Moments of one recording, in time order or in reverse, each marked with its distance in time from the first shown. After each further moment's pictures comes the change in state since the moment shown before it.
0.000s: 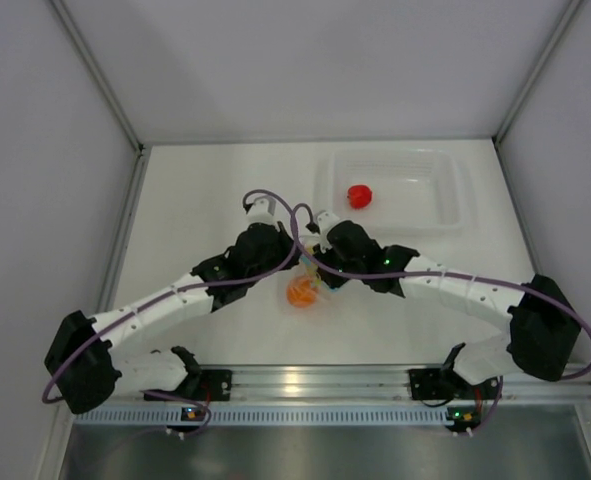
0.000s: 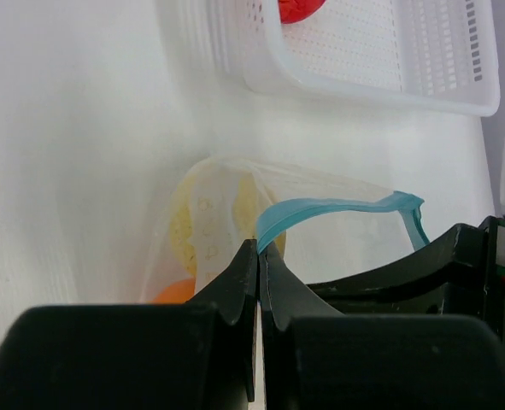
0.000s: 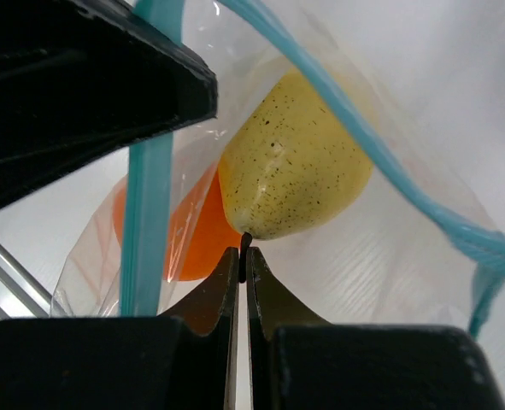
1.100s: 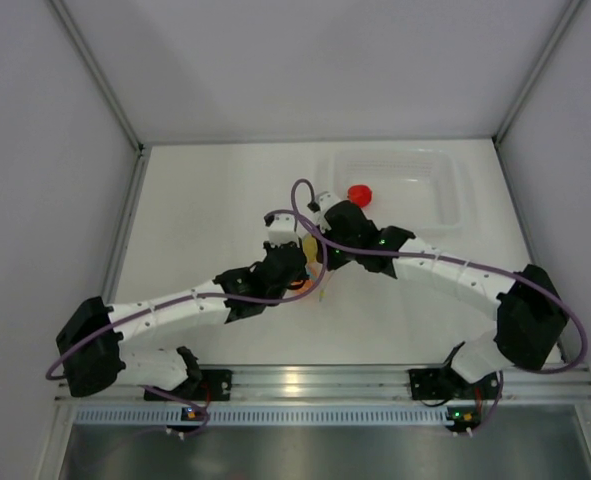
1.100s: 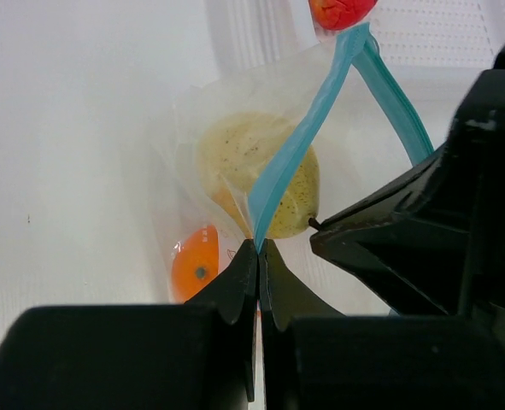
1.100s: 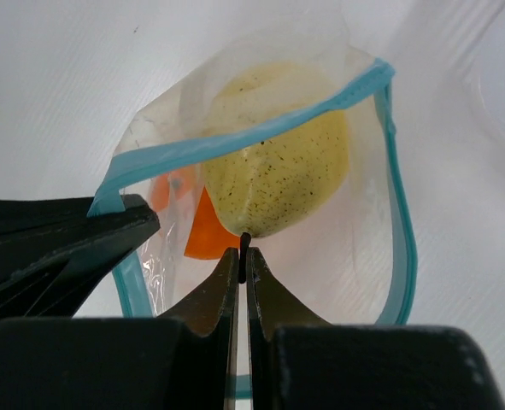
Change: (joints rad) left arm -0.229 0.083 0.033 -0.013 -0.384 0.174; right arm -0.070 0.085 0.143 -0.066 0.008 0.025
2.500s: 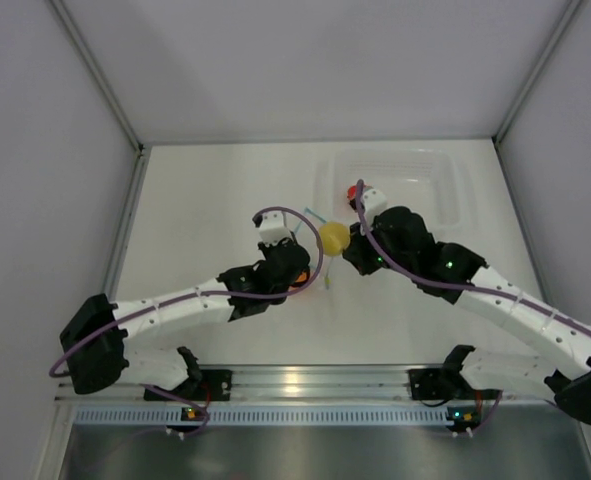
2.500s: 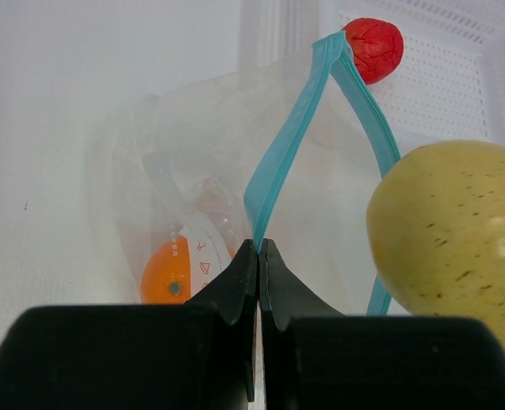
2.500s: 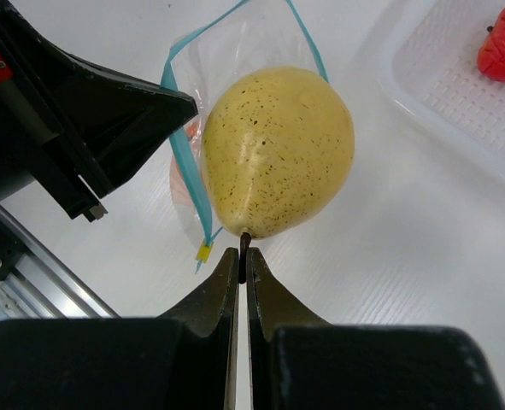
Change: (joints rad) left arm -0.002 0.031 0.021 -0.001 -0.140 -0.181; right arm 0.000 -0.407 -0.069 -0.144 0.028 -0.010
